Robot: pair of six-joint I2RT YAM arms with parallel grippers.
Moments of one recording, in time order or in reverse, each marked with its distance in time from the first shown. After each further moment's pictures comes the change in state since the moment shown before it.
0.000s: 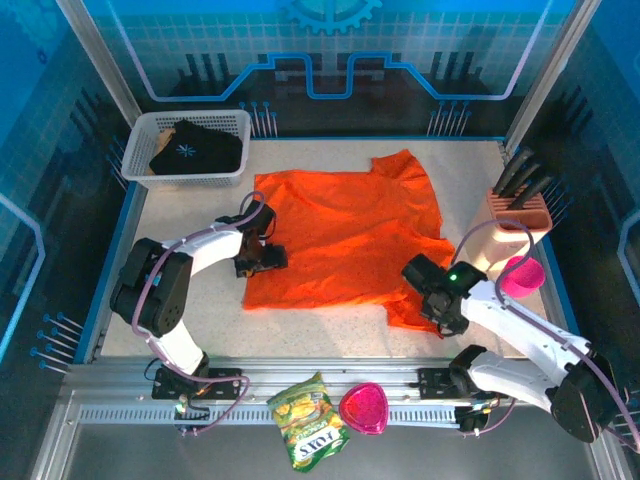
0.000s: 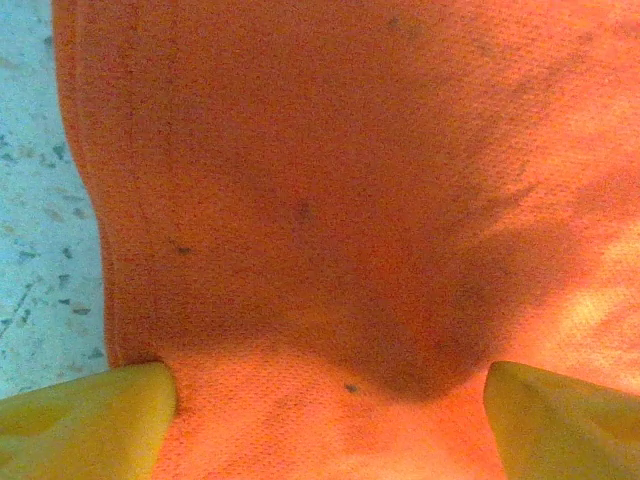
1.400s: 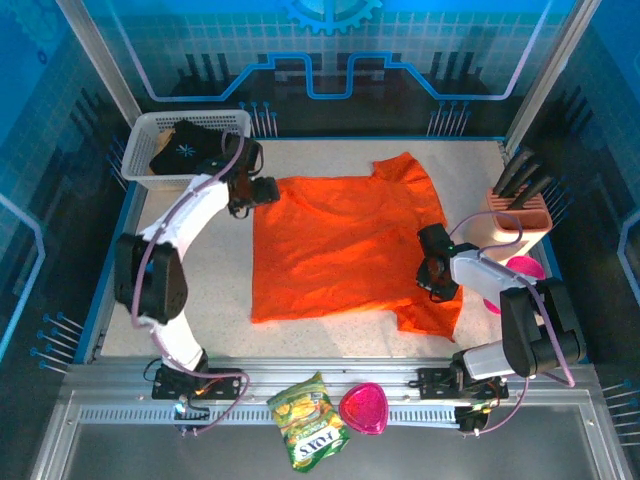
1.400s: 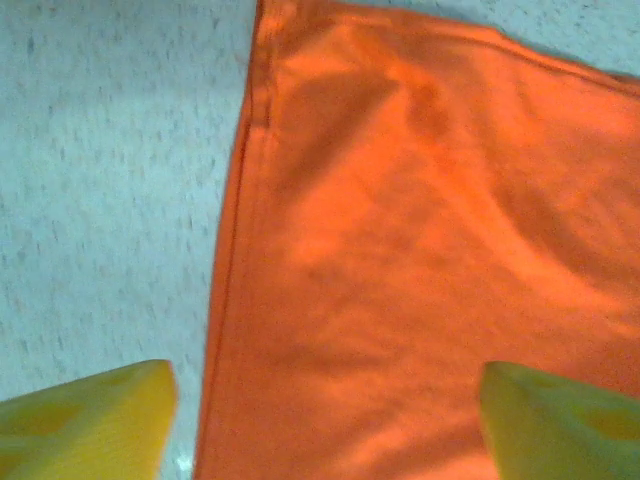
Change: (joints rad) left arm 0.121 0.109 0.580 -0.198 -0.090 0.053; right arm -0.394 0.380 -0.071 0.626 -0.158 -0.349
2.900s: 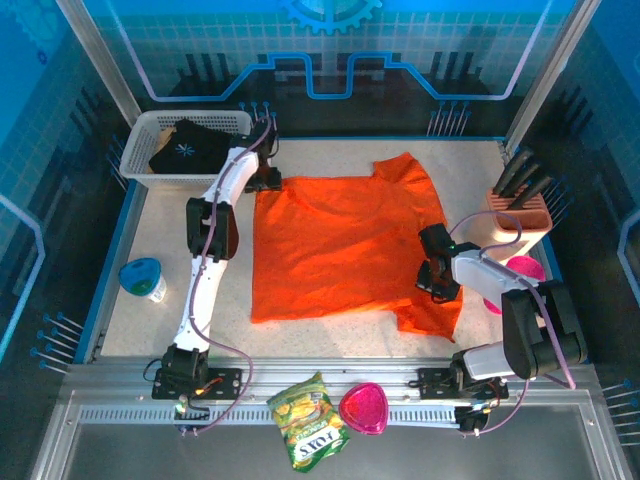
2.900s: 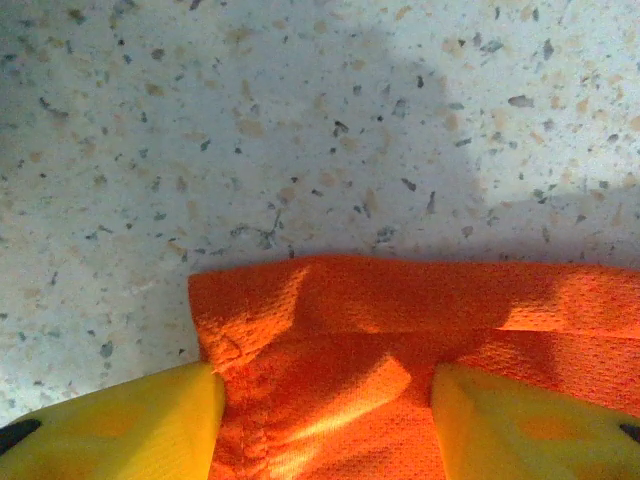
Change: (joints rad) left arm 0.073 0.880 1.016 -0.367 -0.019 0.239; right arm -0.006 -0.012 0.005 -0.038 -0.032 -0.054
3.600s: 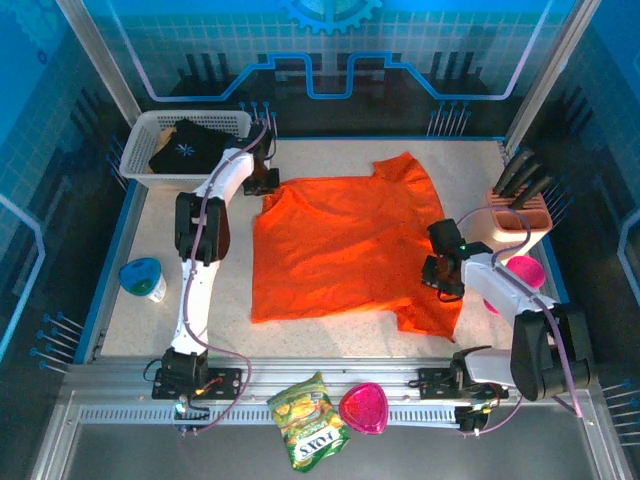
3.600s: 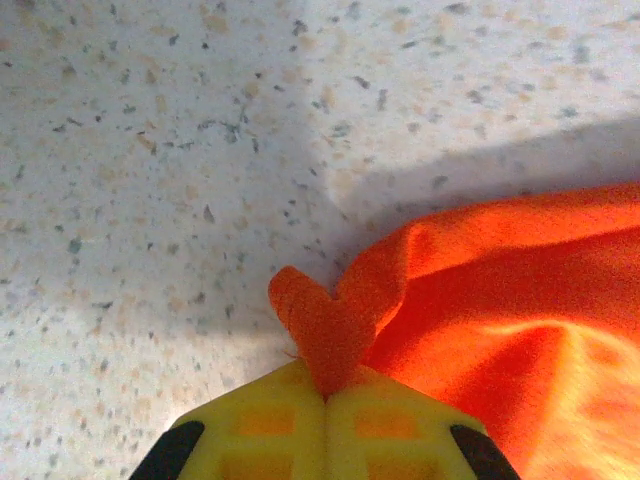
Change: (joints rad) left arm -0.013 -0.229 -0.348 0.163 0.067 -0.033; right arm -0.028 -0.114 0.040 -0.057 -0.015 -0.109
